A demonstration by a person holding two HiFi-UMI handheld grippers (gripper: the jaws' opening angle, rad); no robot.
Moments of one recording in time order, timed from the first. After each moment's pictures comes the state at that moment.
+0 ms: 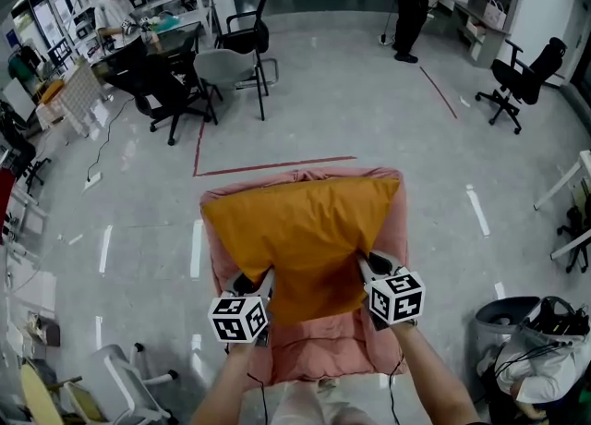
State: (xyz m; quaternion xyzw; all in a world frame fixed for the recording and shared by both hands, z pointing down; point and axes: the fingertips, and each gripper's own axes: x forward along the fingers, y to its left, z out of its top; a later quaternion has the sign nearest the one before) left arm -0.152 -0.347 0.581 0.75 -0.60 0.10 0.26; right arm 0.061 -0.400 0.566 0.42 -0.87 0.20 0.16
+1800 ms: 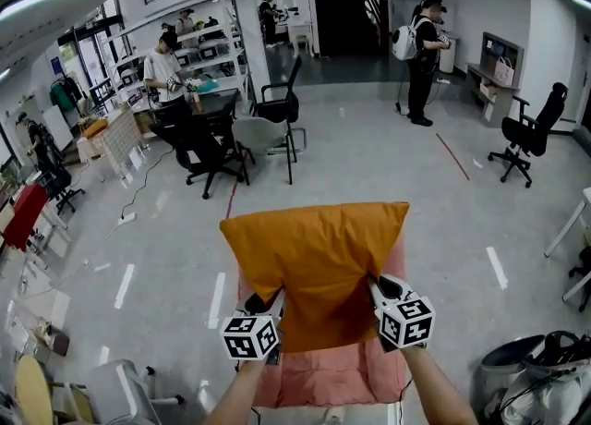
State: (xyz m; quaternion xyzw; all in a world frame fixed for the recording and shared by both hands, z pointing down) left arm -0.127 -0.287 0.449 0.75 -0.64 0.04 0.19; right arm 0.086 -0.343 0.433 0.40 -0.90 0.12 0.08
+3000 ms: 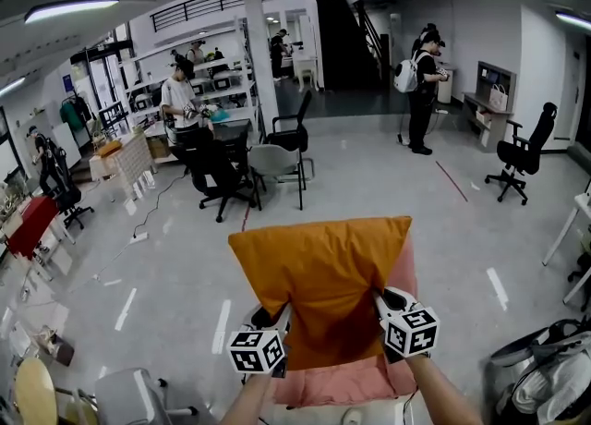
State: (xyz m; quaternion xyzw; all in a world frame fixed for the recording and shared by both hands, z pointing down) left arm -0.181 -0.148 0.400 0.76 -0.63 0.01 0.15; right arm 0.031 -0.204 0.384 0.41 -0.90 0.10 0.06
